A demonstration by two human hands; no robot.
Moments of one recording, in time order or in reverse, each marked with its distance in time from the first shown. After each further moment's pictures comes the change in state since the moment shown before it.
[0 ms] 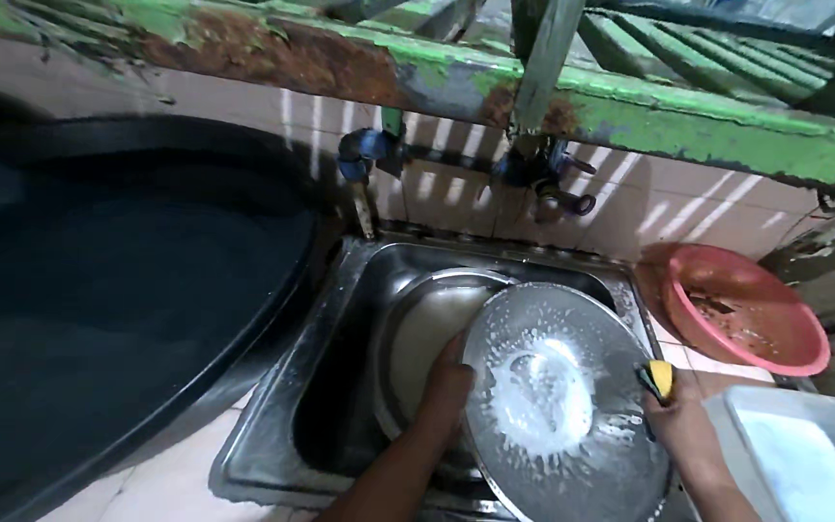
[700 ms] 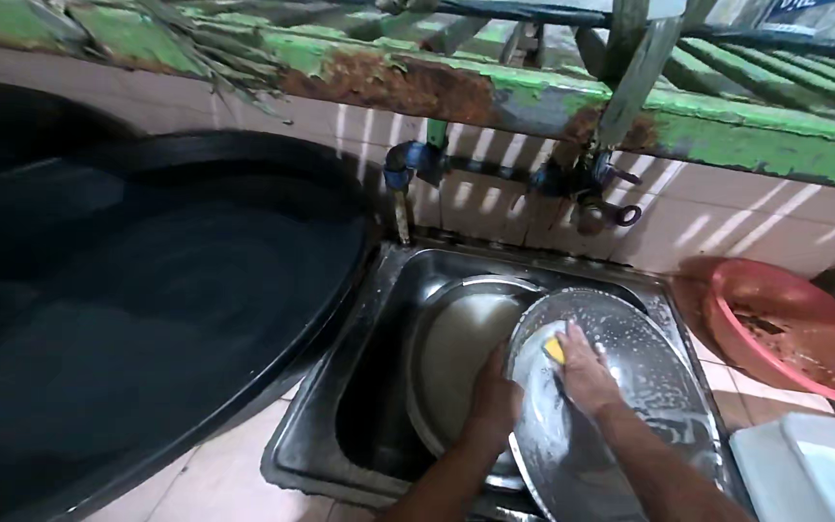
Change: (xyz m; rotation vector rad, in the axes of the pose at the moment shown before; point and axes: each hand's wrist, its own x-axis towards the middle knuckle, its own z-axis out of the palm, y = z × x) left_hand -0.019 0.012 0.000 0.056 -0.042 0.039; right_hand 0.031 -0.100 0.118 -0.334 -0.382 -0.492
